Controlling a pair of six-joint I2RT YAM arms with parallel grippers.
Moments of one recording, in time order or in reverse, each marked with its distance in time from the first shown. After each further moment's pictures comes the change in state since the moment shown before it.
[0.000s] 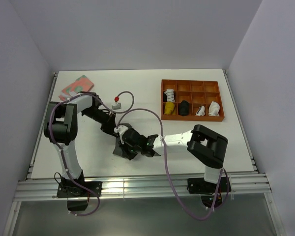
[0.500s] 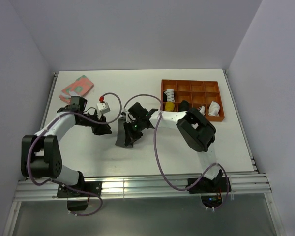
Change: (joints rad) left arm 0.129 -0.506 -0.384 0.541 -0.067 -0.276; right arm -0.322 0.204 0.314 -0.330 -0.512 0.079
